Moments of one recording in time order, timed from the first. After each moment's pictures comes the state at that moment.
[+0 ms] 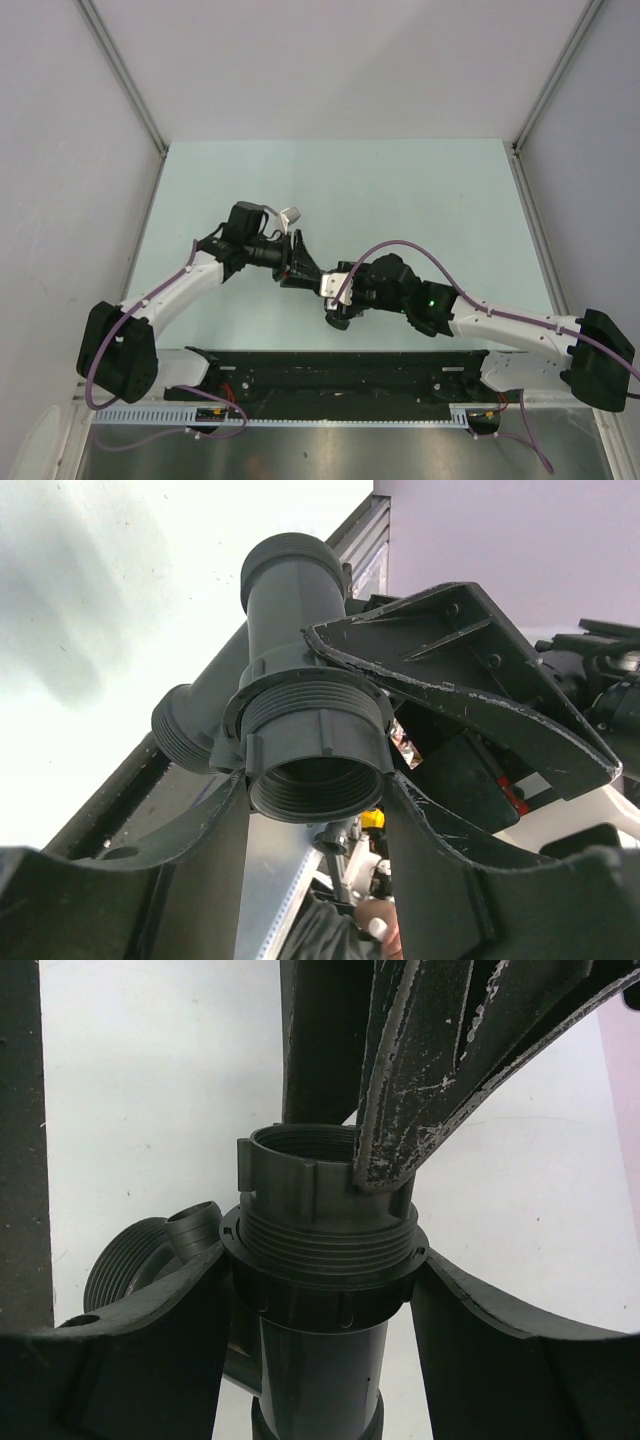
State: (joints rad) left arm -0.45 1.29 0.83 -0.34 0.97 -0.75; right arm 1.06 1.14 0.71 0.00 -0.11 -0.62
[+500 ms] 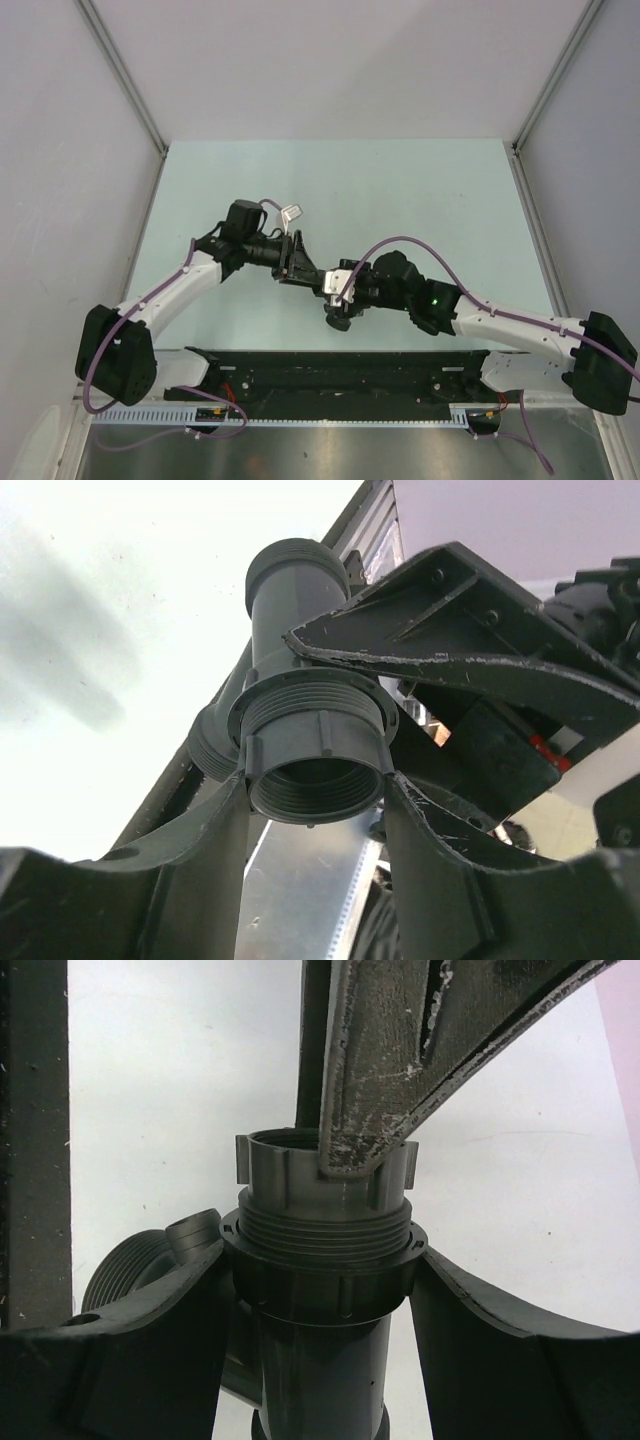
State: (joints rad) left arm -0.44 1.28 0.85 -0.35 0.99 -0.61; right arm 1.05 1.13 0.71 0.02 -0.15 -0.59
